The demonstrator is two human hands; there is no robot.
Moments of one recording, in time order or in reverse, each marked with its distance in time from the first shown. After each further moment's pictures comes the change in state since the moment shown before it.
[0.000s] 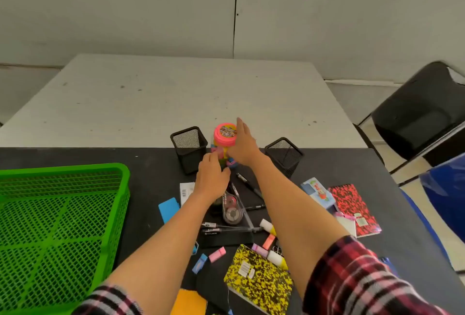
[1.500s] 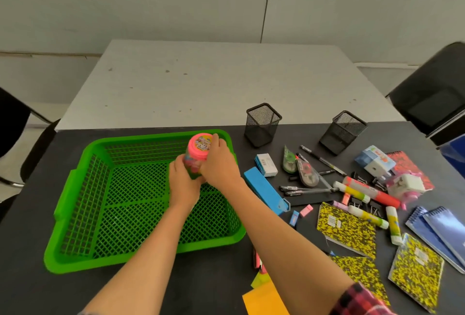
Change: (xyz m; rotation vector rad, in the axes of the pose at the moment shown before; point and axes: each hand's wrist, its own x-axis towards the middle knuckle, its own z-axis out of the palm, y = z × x) left_hand -0.066 -0.197 -0.176 -0.179 0.227 -0.158; right_hand -0.103 -0.201 0.204 -0.158 0.054 0.019
